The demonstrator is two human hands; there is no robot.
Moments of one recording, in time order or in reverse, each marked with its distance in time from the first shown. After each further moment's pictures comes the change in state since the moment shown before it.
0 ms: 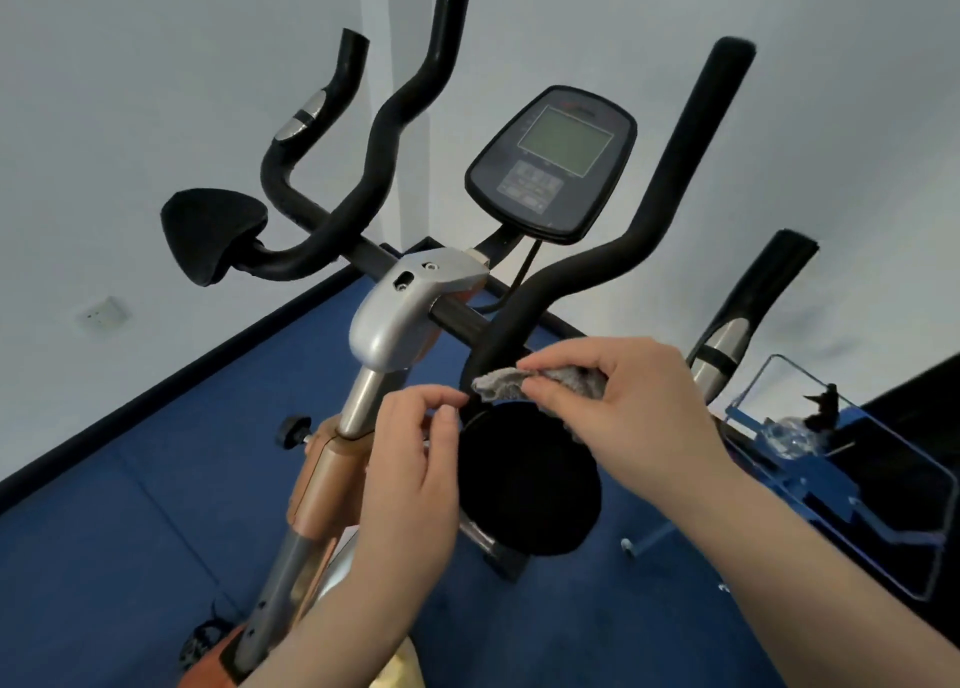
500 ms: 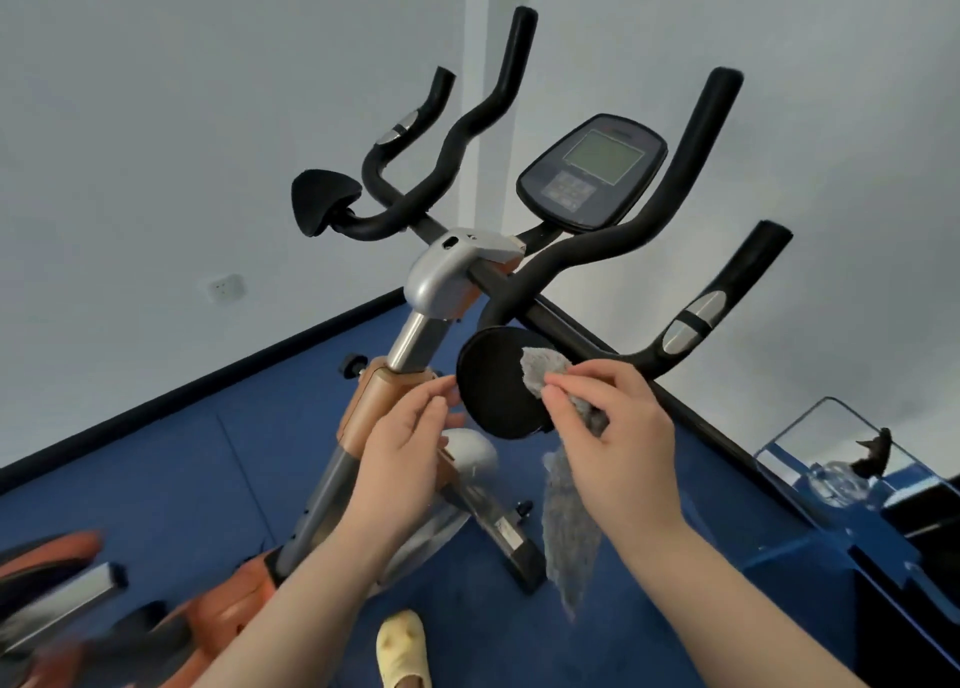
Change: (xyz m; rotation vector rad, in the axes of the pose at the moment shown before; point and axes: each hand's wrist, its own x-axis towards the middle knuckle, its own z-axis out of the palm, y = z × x) left_hand -0.079 -0.001 -0.006 -0.198 0.066 -0.217; right_hand -0.093 0.039 0.018 0.224 0.196 -0.108
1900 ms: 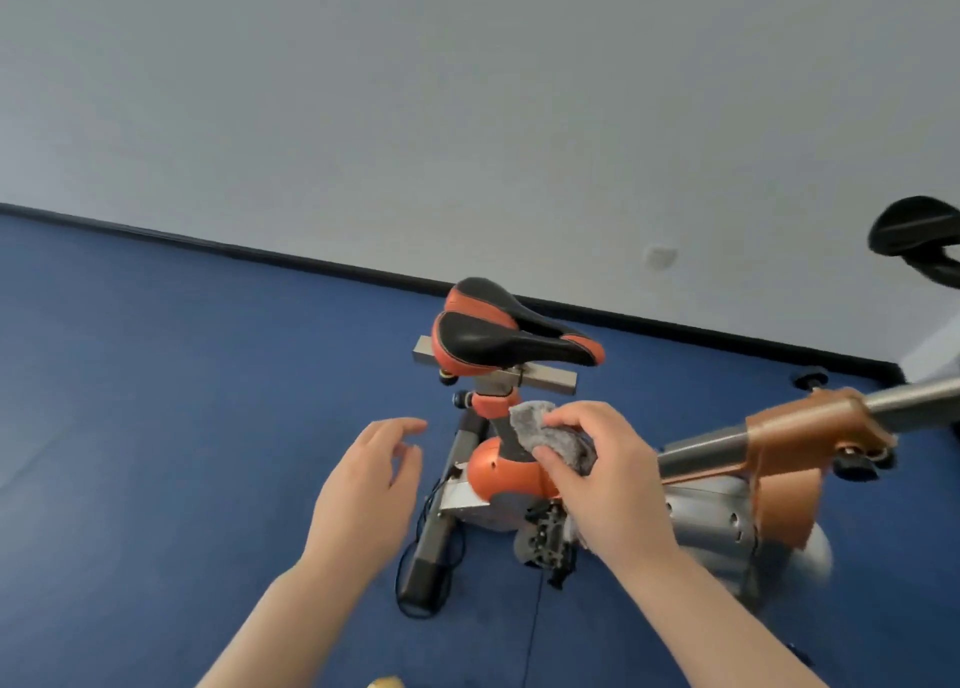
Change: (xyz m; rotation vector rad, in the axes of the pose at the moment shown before) left_hand -0.328 -0.056 -0.237 0.529 0.932 -0.417; right_hand -0.212 -0.167 0.151 0.284 -0.884 -0.612
